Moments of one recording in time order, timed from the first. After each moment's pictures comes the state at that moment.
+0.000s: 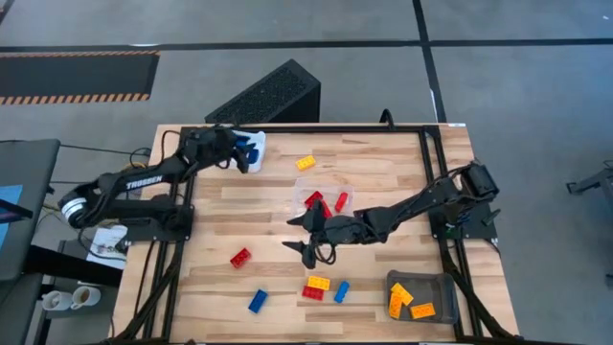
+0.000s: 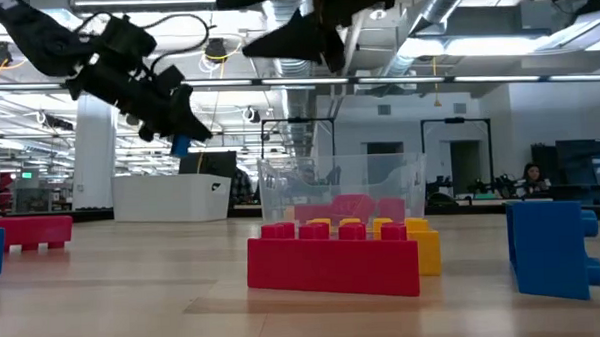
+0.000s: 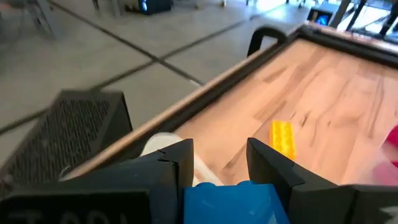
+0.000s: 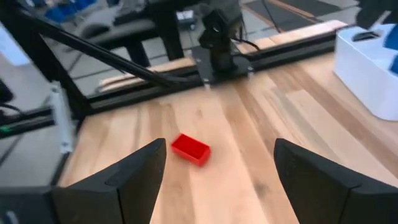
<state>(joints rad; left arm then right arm) 0.77 1.07 0.41 0.30 0.09 -0.04 0.27 1.78 1.14 0.33 0.35 0.35</state>
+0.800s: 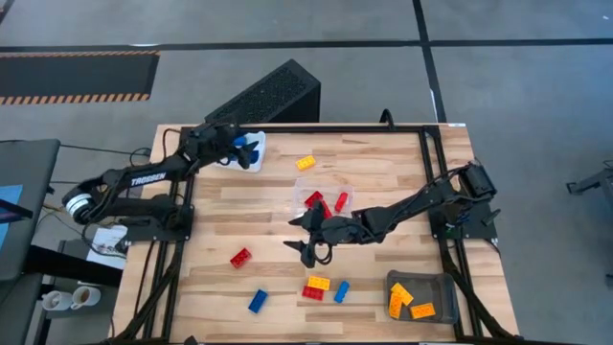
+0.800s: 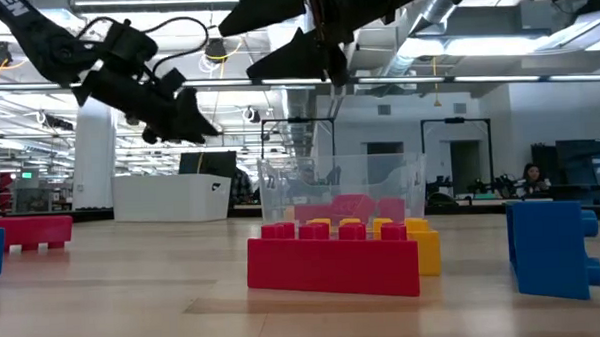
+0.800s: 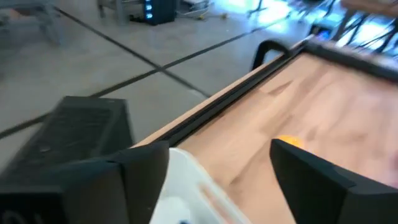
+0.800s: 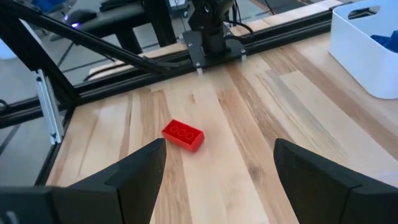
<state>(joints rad) 0.80 1.12 0.41 0.39 0.12 -0.06 0.27 1.80 1.14 0.29 0.34 0.39</state>
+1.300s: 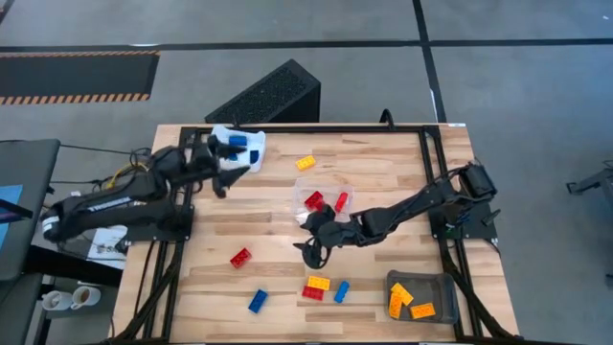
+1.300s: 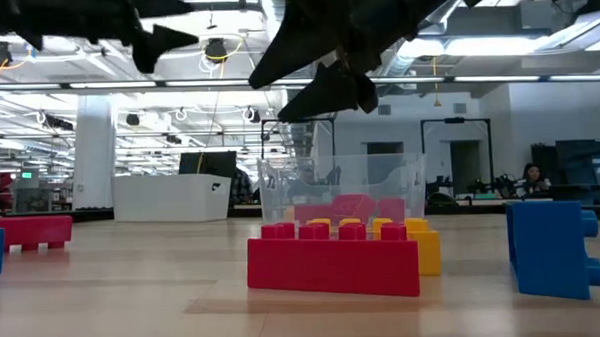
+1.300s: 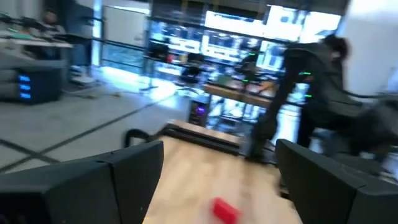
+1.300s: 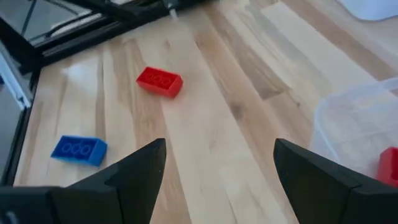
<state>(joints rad) 0.42 0.58 0.41 0.25 0.16 -0.21 0.27 1.79 1.14 0.06 0.34 0.55</state>
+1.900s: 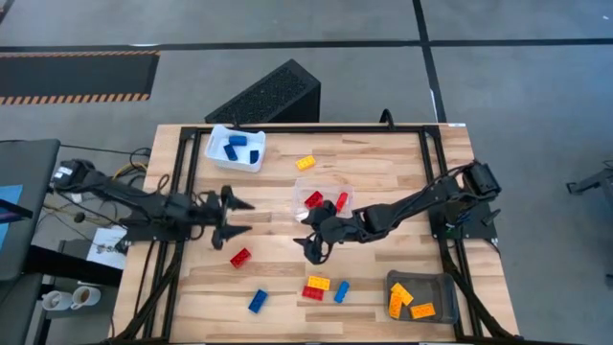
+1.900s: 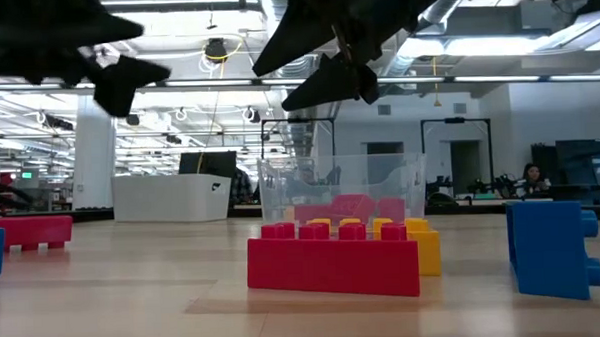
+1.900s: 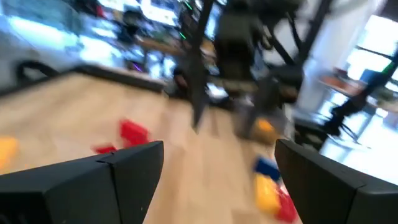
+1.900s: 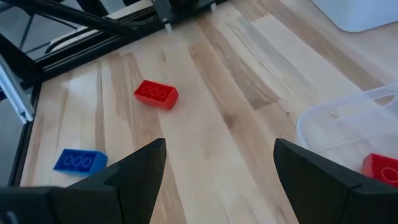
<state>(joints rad) -0.27 0.65 0.08 0.55 -0.24 -0.29 0.26 1.76 1.14 0.04 0.35 0.56</state>
